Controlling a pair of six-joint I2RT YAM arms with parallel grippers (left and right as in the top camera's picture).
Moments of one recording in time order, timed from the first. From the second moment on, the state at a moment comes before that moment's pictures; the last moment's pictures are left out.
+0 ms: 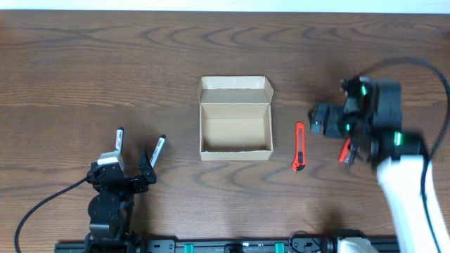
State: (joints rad) left arm -0.08 0.01 0.11 -0.38 -0.13 -0.19; right arm 0.02 1.24 1.14 -0.94 -0.12 0.18
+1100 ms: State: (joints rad) left arm -0.08 0.01 0.11 -0.38 -0.13 -0.19; right arm 0.11 1.62 0.90 -0.80 -0.16 0.14
